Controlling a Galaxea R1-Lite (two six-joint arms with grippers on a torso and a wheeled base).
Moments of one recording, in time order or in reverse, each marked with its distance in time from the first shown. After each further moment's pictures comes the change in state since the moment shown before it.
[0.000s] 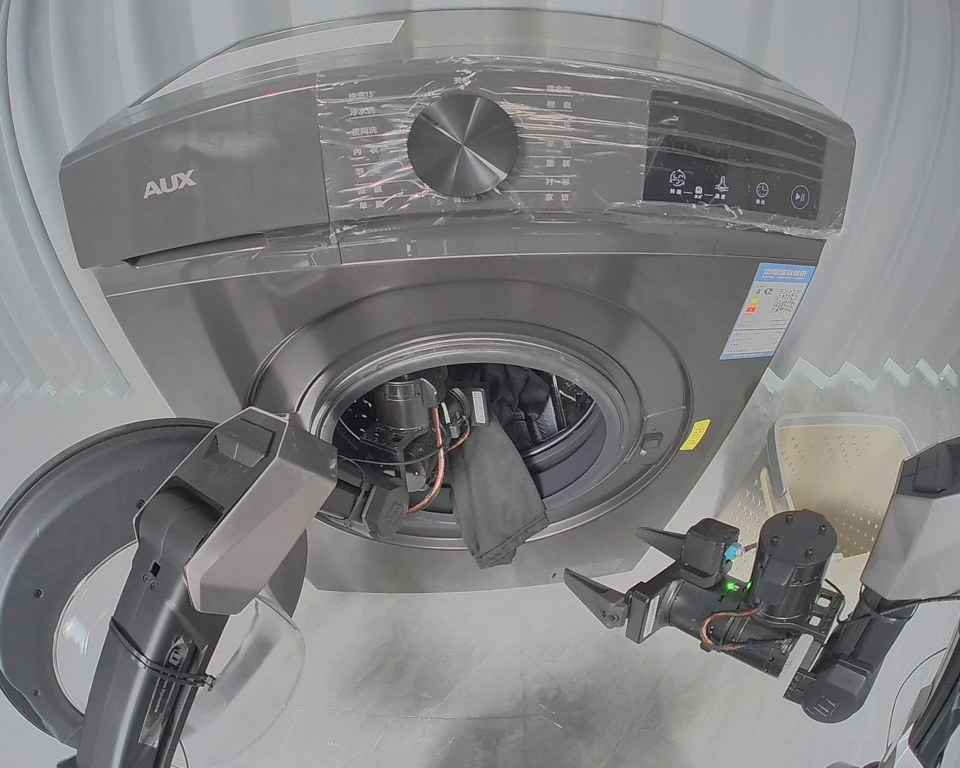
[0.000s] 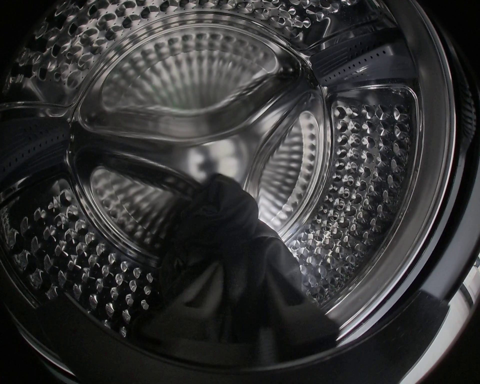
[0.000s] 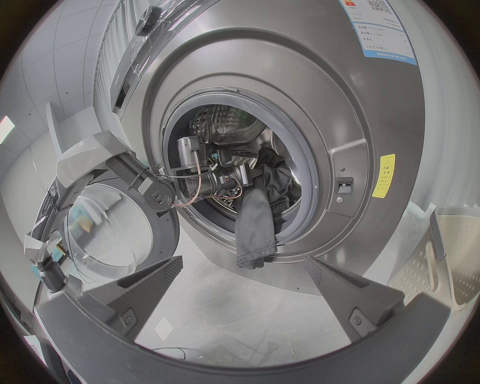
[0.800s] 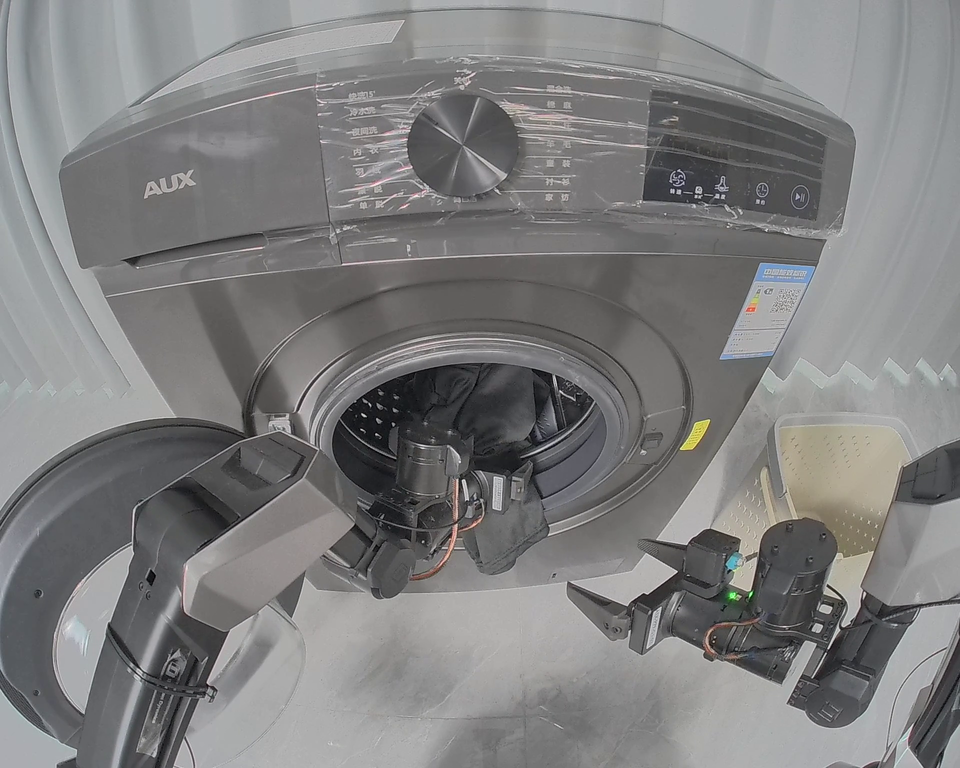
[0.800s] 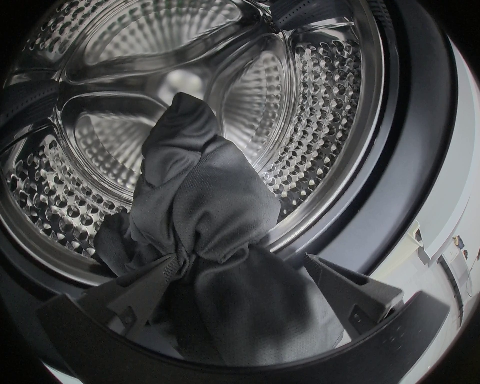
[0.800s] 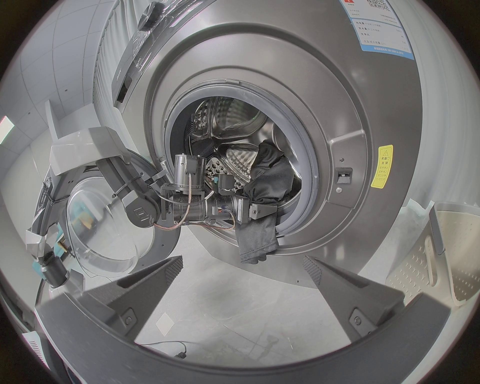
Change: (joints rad) left arm -0.069 -0.050 0.316 -0.004 -0.068 0.013; right arm 0.007 0.000 0.031 0.000 0.001 0.000
